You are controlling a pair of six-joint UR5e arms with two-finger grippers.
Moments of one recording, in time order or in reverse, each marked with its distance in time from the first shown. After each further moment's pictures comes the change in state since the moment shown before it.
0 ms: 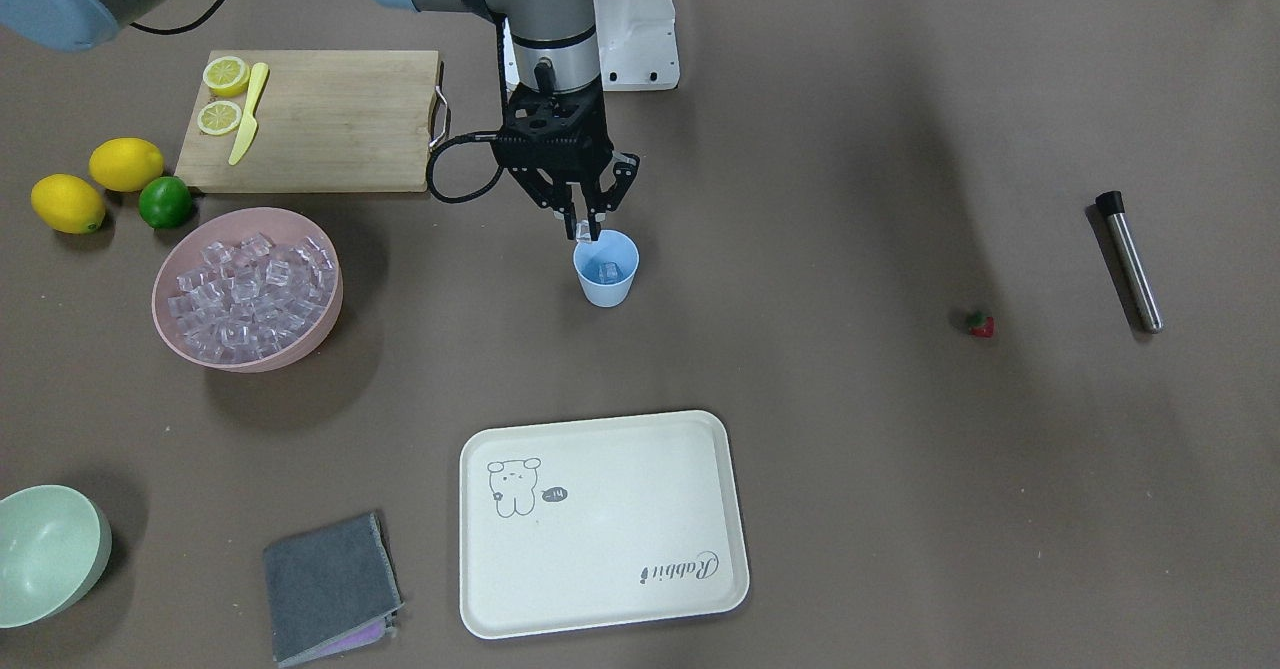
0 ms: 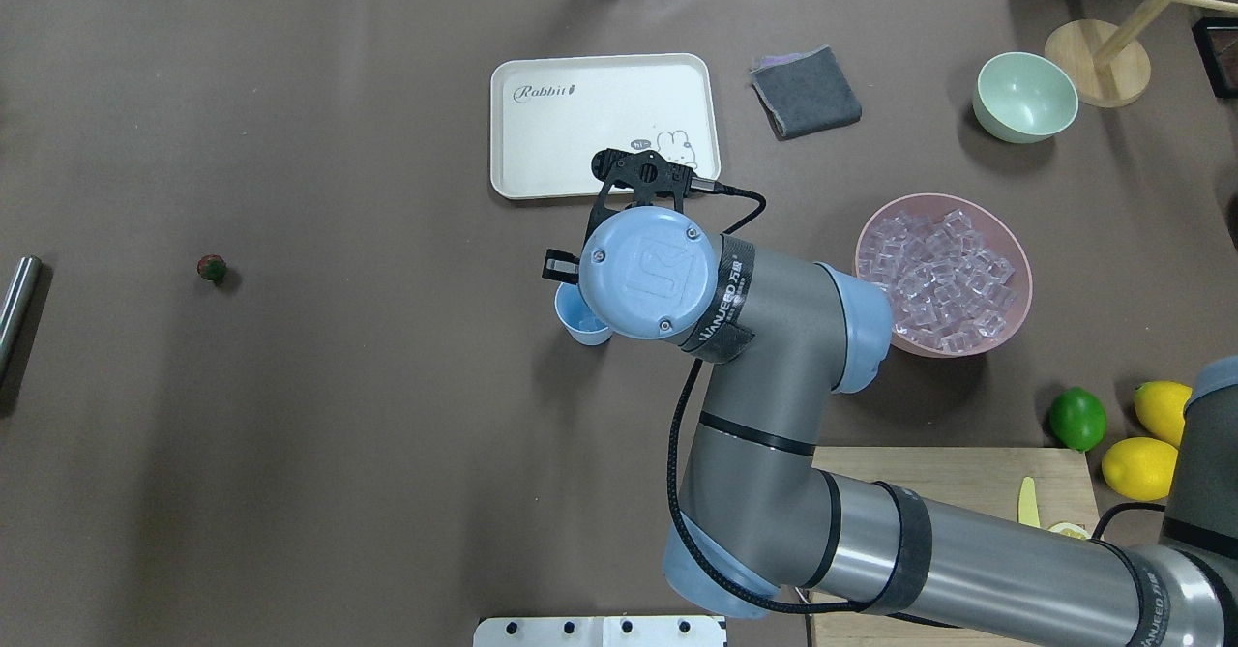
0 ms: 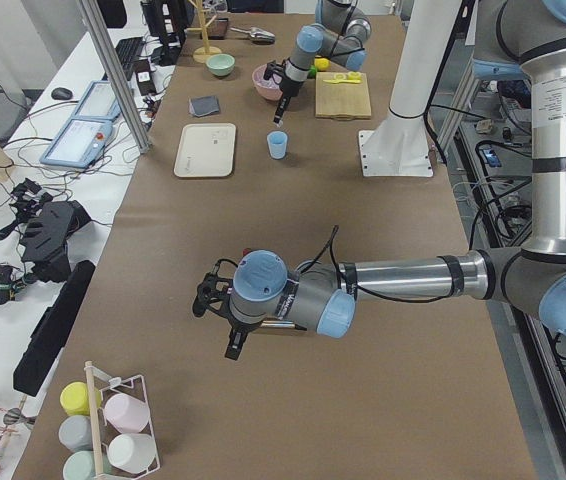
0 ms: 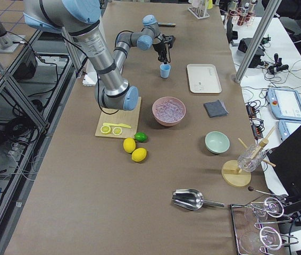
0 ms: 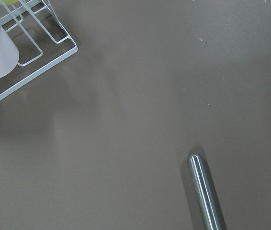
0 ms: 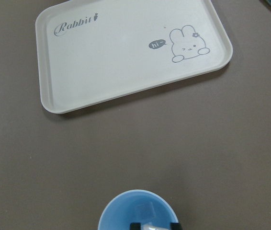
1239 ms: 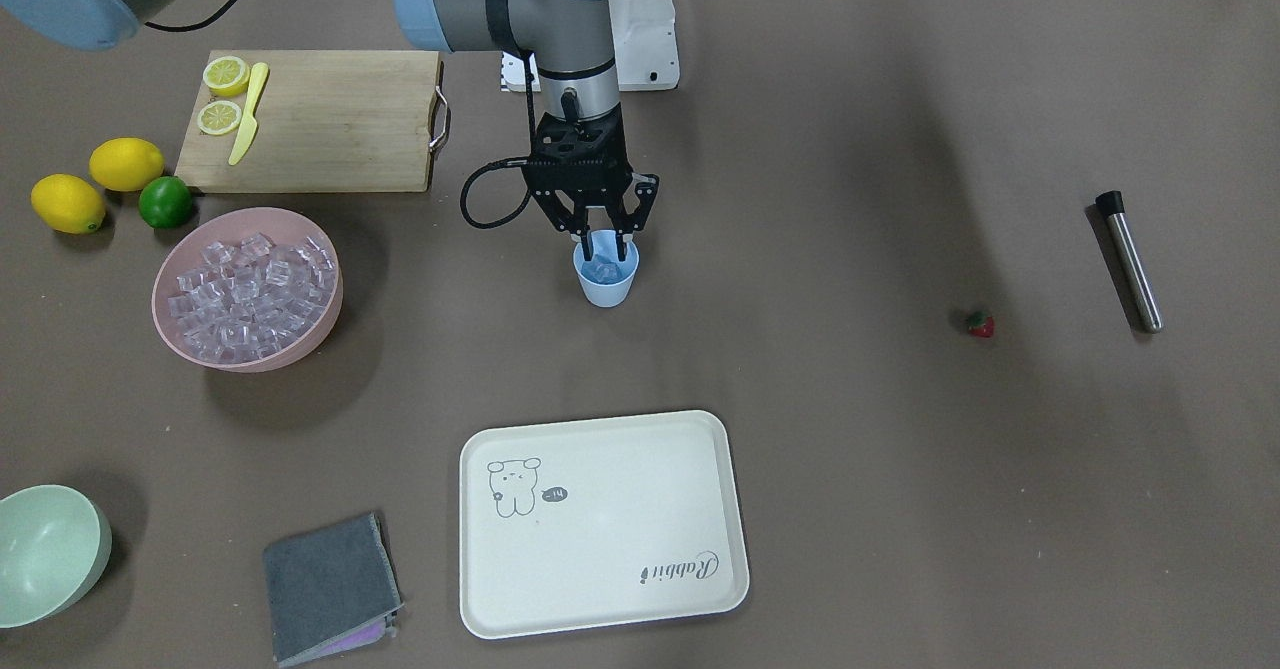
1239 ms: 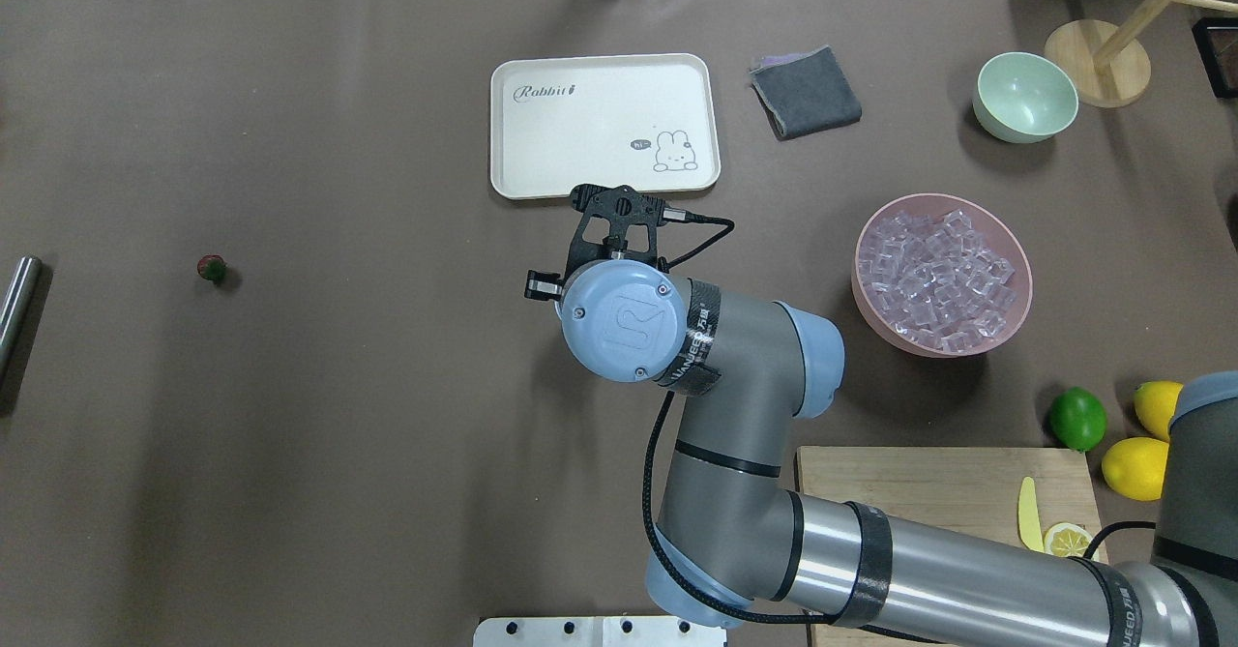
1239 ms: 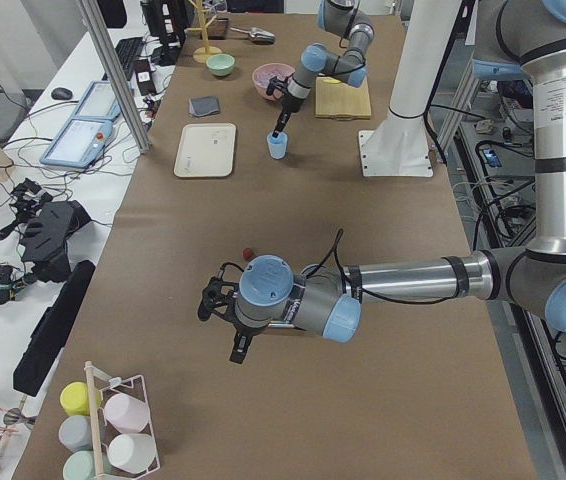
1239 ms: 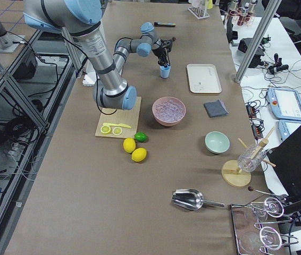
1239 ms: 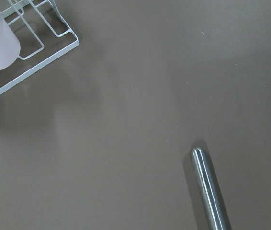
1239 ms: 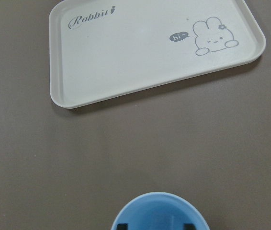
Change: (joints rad) left arm 0.000 0.021 0.000 -0.021 0.001 -0.005; right arm -0.039 -0.003 -0.094 0.134 -0.084 -0.009
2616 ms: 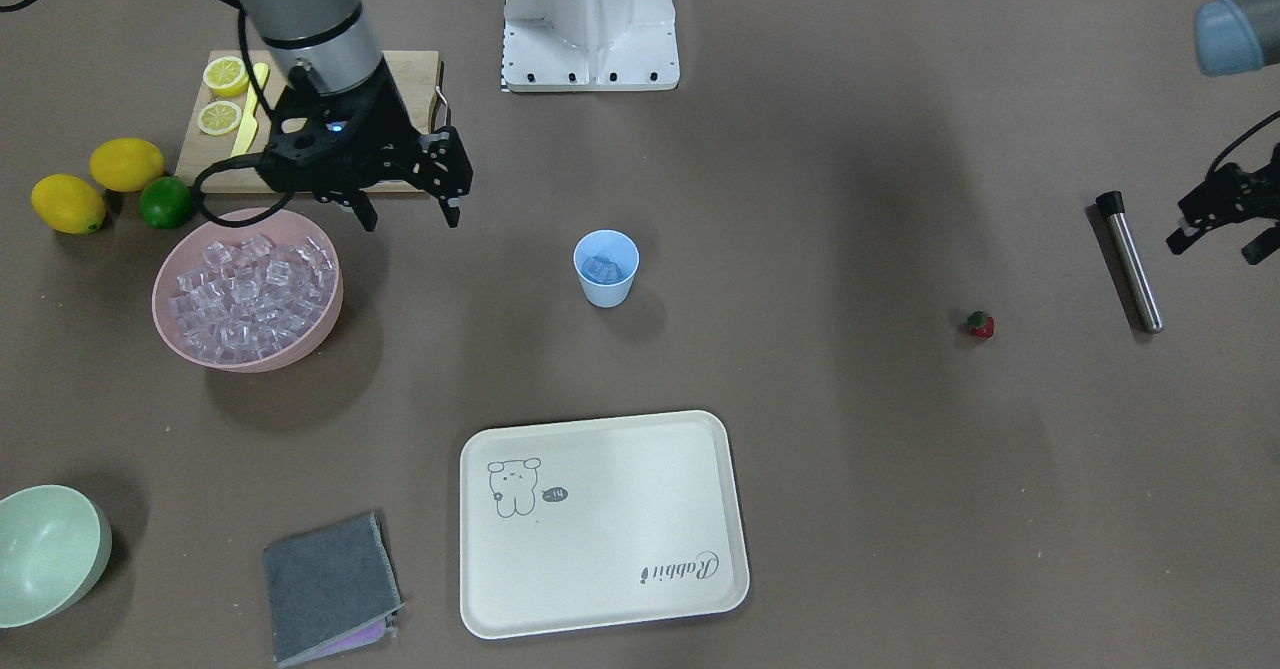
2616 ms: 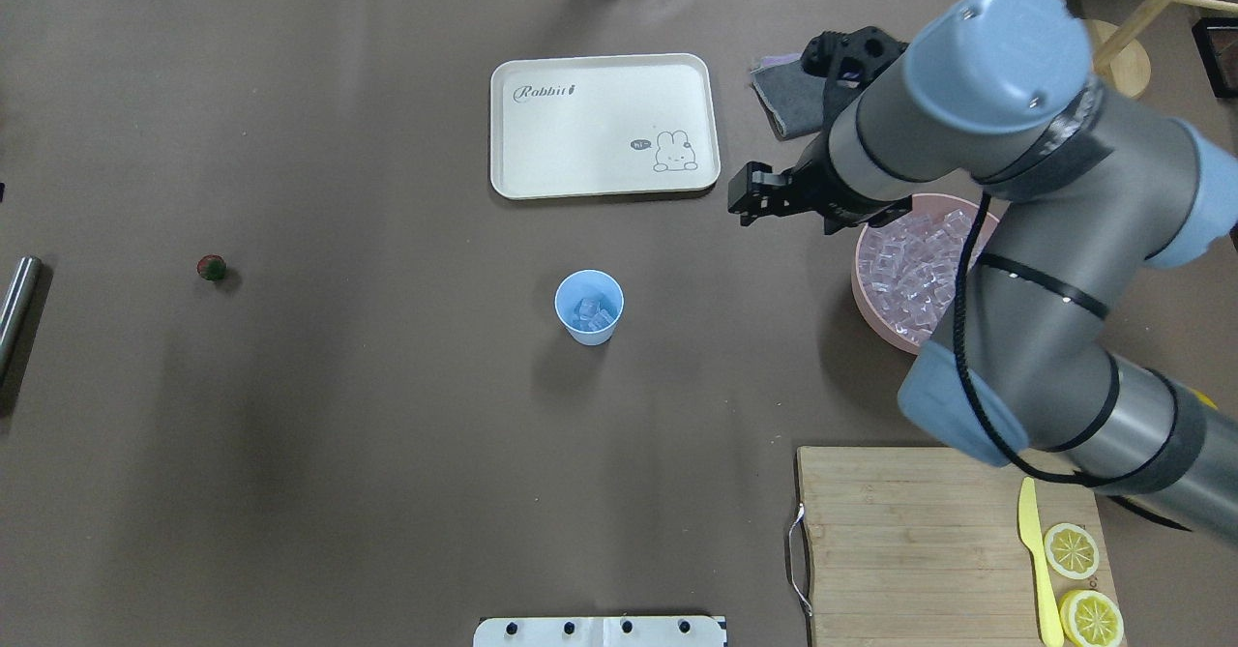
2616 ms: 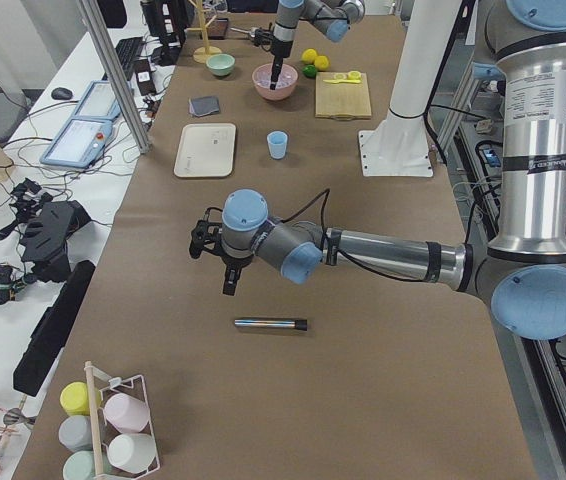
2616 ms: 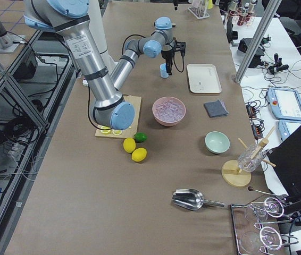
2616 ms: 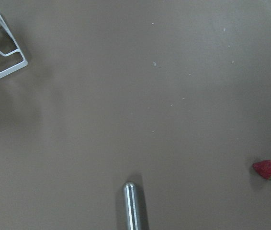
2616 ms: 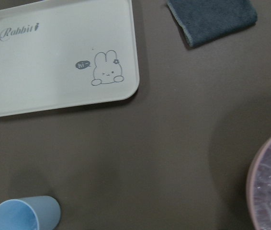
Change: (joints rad) left arm 0.347 -0.135 -0.122 -0.055 0.111 -0.576; right arm 0.389 -0.276 0.360 -0.205 0.557 -0.352
